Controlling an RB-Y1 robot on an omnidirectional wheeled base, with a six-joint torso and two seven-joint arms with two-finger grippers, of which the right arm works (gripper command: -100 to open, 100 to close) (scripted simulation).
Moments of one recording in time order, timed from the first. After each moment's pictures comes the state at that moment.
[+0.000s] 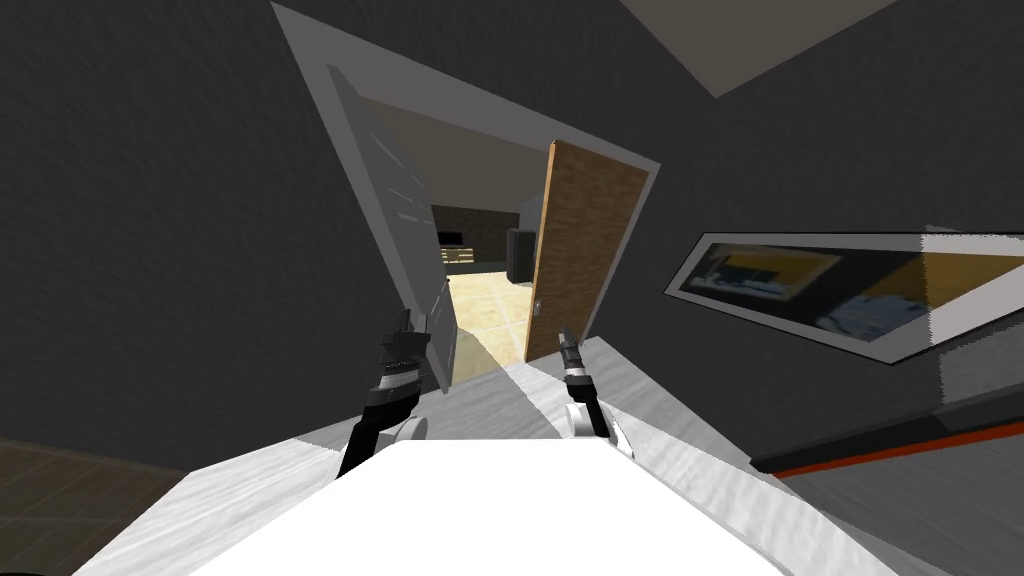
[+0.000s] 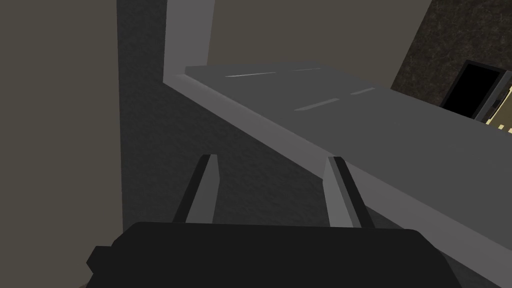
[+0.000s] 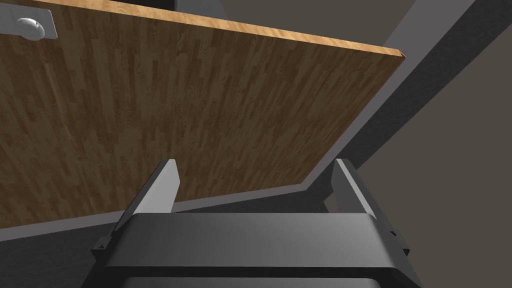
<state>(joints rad) 0.22 -0.09 0.02 -1.59 0.04 -0.61 0.08</state>
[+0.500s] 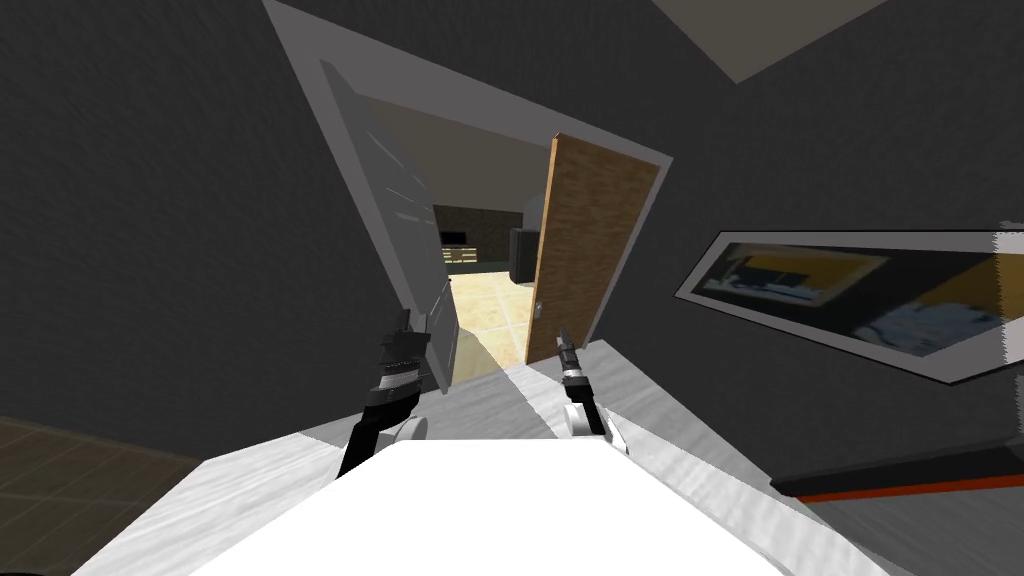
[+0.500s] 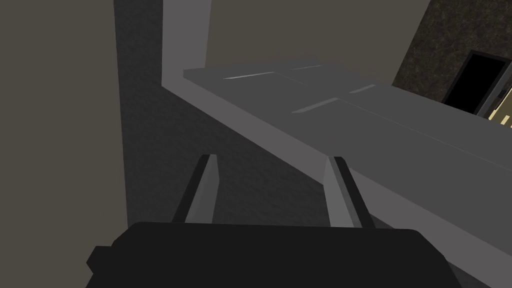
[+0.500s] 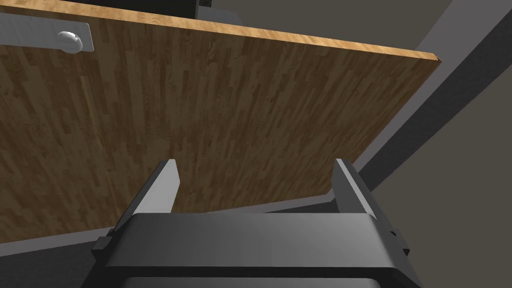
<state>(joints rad) 0.17 -0.09 0.02 -1.46 0.03 -0.64 0.06</state>
